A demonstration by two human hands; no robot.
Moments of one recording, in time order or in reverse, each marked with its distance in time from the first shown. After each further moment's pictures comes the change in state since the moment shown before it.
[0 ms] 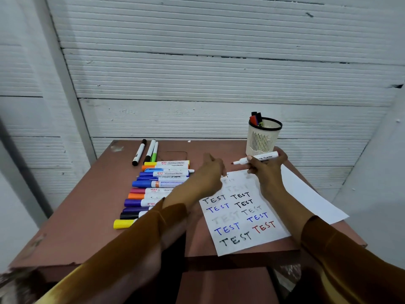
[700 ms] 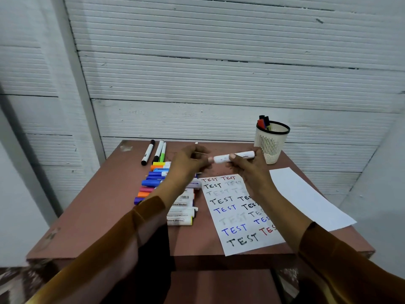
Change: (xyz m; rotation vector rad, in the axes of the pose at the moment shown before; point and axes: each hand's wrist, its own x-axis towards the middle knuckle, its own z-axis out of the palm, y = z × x) left_hand -0.011 -0.044 -0.023 -0.921 0.356 -0.054; right_hand -0.037 -0.018 0.047 0.144 -0.315 0.016
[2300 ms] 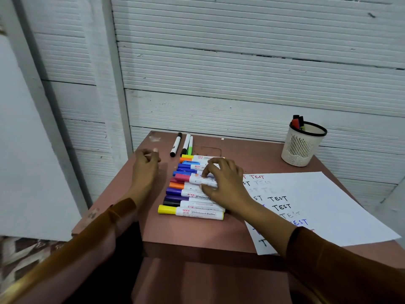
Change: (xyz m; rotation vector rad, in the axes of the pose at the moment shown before) left_hand -0.015 -0.076 -0.132 0.114 0.612 -0.134; right_hand -0.034 0.052 0.086 -1.378 -0.426 -0.408
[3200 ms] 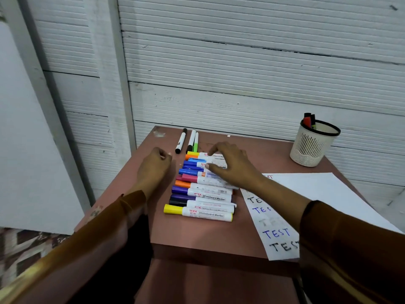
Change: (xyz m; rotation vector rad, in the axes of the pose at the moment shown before) left_hand 0.021 -0.008 0.005 0.510 -0.100 0.074; right_hand 0.041 0.009 -0.019 0.123 -0.101 -0.081
